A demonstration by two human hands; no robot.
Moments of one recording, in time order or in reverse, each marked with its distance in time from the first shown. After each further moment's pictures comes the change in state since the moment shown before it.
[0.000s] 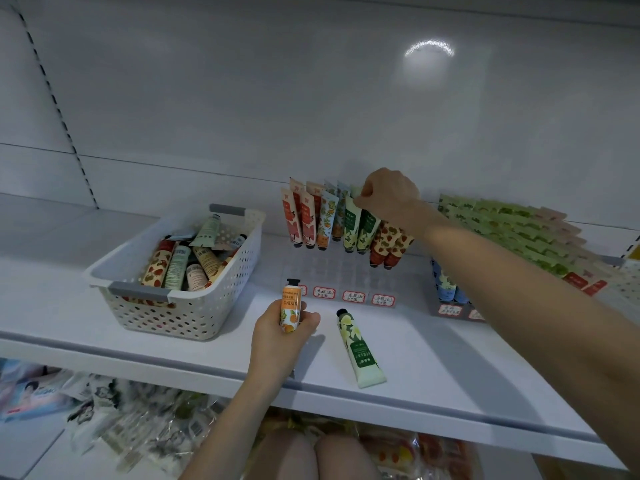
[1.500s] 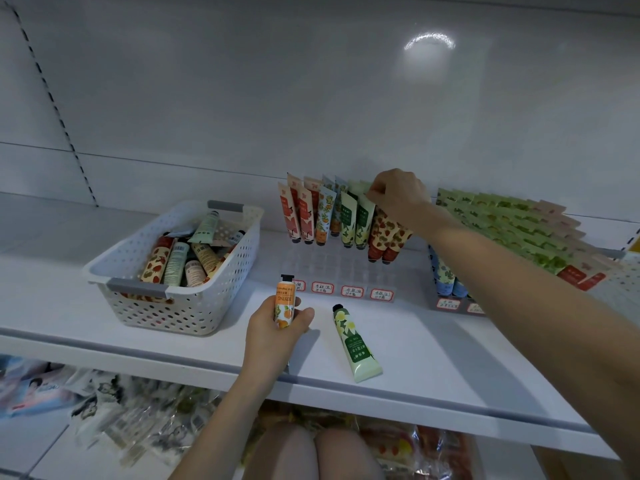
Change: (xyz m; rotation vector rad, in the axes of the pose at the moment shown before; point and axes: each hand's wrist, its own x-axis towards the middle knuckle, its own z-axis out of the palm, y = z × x) left_hand 0.001 -0.003 -0.003 0.023 0.000 -0.004; right_hand -0.010 0.020 0.002 0.070 0.067 0.000
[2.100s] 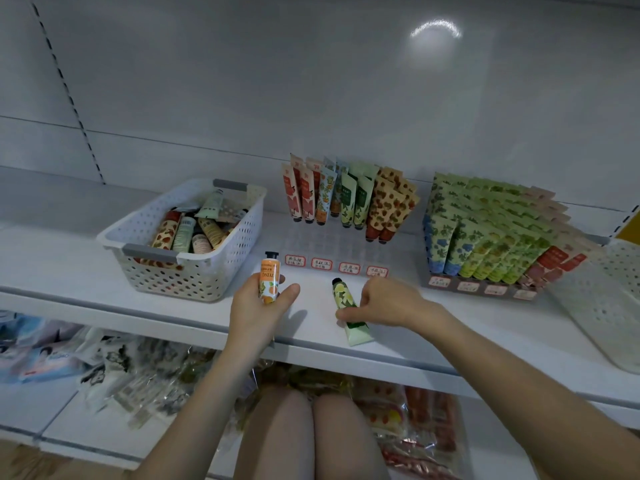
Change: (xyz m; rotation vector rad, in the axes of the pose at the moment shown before) left_hand -0.015 -0.004 -0.020 0.099 0.092 0.074; right_hand -0.147 0.001 0.051 -0.096 -0.600 -0.022
